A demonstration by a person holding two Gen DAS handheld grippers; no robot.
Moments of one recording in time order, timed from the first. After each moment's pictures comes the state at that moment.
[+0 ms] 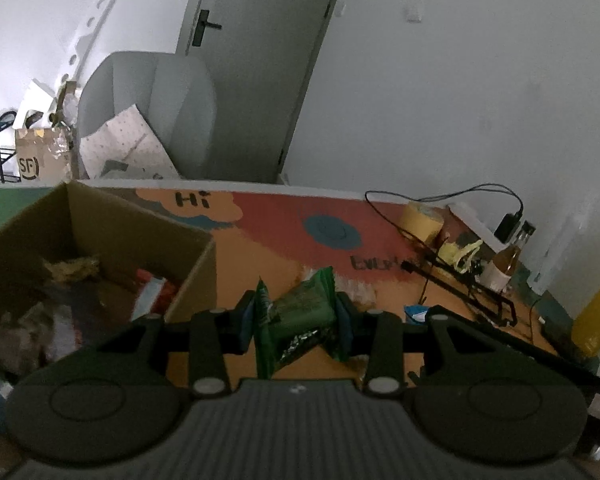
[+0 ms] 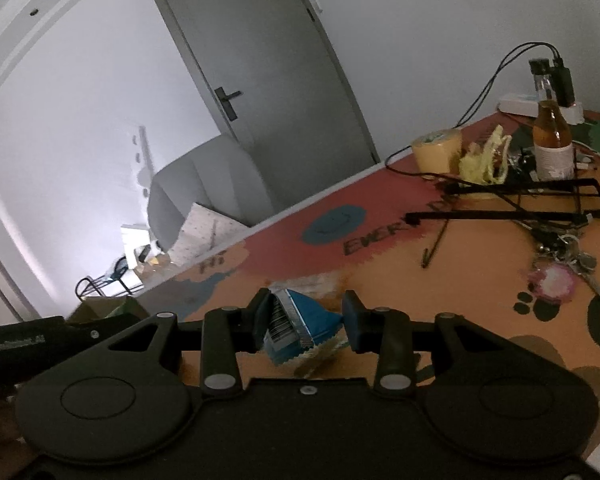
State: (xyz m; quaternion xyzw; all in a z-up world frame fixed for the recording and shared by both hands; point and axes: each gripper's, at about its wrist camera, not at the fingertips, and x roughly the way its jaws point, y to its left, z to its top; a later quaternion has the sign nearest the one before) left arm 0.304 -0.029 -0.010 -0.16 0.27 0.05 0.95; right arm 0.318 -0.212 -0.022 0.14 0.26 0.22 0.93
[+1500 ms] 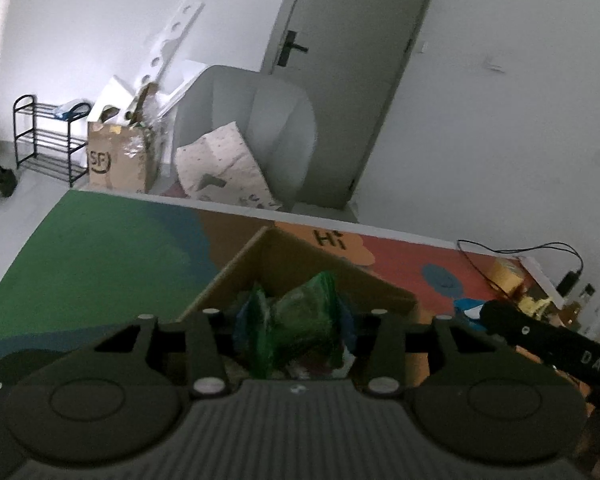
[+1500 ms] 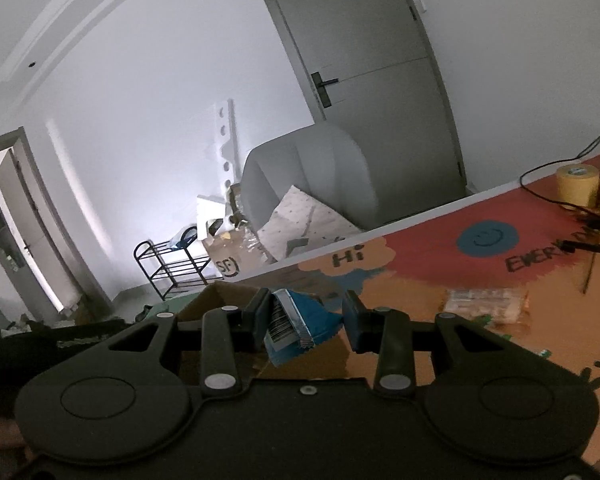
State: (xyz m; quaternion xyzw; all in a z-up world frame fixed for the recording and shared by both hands) left arm 0.254 0.109 0.001 -0.20 0.25 0.14 0.94; right arm 0.282 -0.082 0.020 0.08 0.25 0.32 0.91
